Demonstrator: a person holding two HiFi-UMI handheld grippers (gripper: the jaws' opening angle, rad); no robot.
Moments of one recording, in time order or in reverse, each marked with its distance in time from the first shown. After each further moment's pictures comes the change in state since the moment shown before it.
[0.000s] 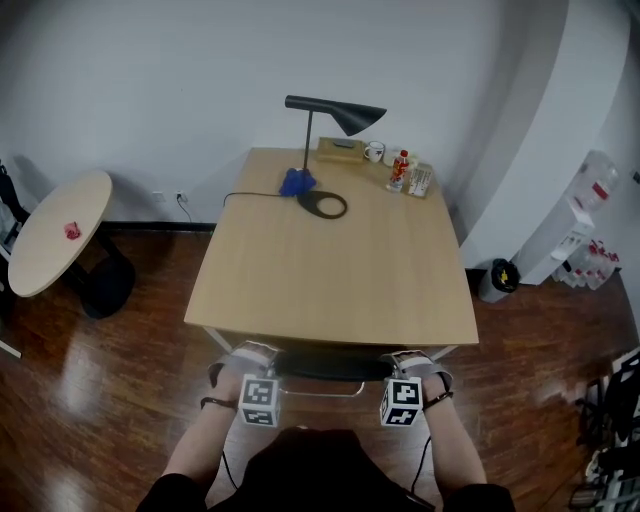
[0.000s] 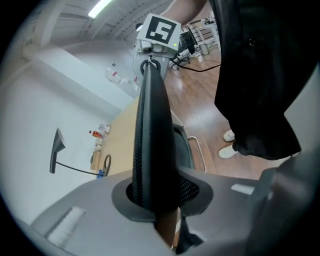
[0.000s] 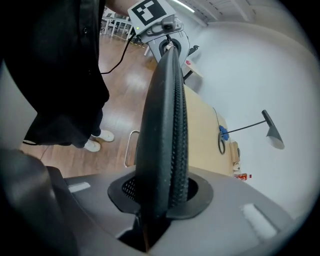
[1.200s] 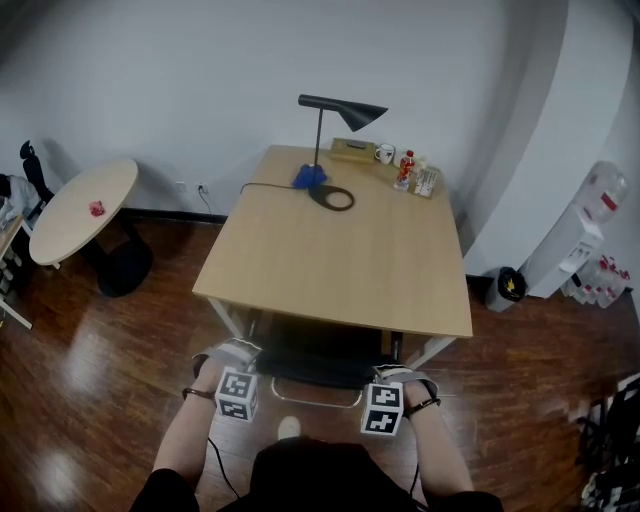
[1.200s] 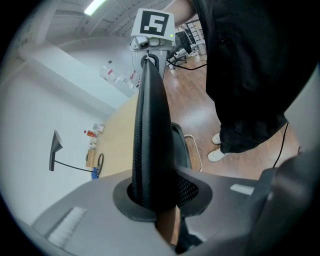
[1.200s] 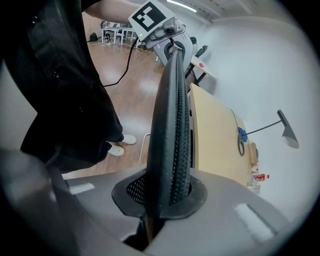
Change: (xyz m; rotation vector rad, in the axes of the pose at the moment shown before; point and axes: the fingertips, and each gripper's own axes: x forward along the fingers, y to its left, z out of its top) left arm -0.056 -0.075 0.031 -0.014 0.026 -0.048; right arm -0.060 0.094 0.016 -0.012 -0.045 0.194
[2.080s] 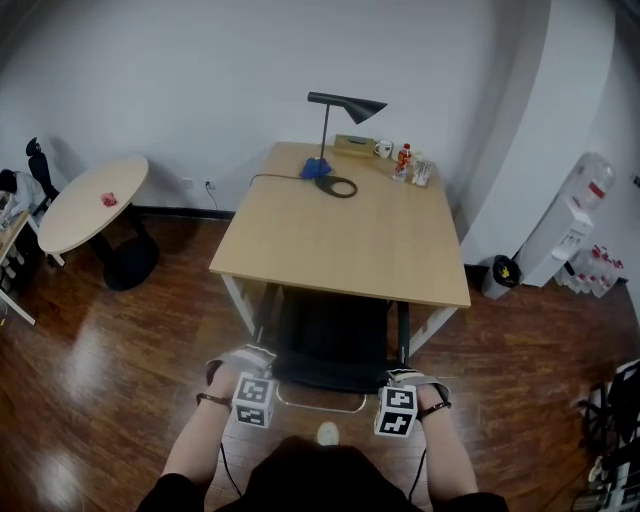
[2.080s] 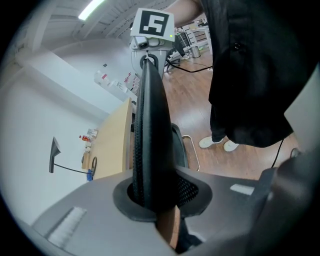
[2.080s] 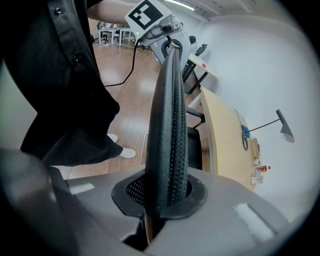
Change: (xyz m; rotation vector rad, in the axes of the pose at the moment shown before) left arm -0.064 -0.105 0.034 0.014 -0.001 -0.026; right arm -0.039 0.123 0.016 0.047 0.027 0.001
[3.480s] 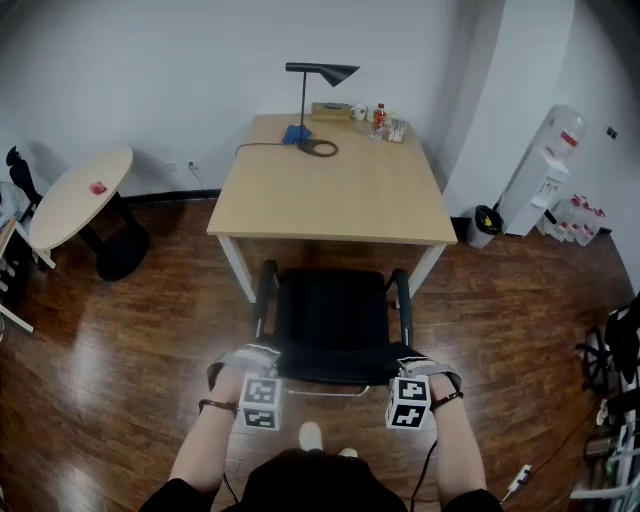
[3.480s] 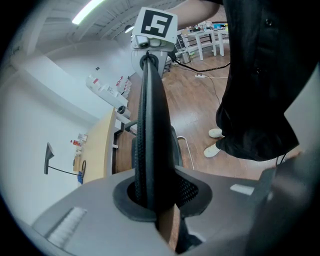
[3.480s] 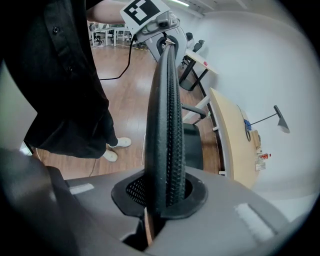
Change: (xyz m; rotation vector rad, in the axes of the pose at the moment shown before) left arm -0.082 -0.126 0.040 0.016 -0.029 -0.078; right arm -0.054 0.149 0.021 0.086 0.041 0.004
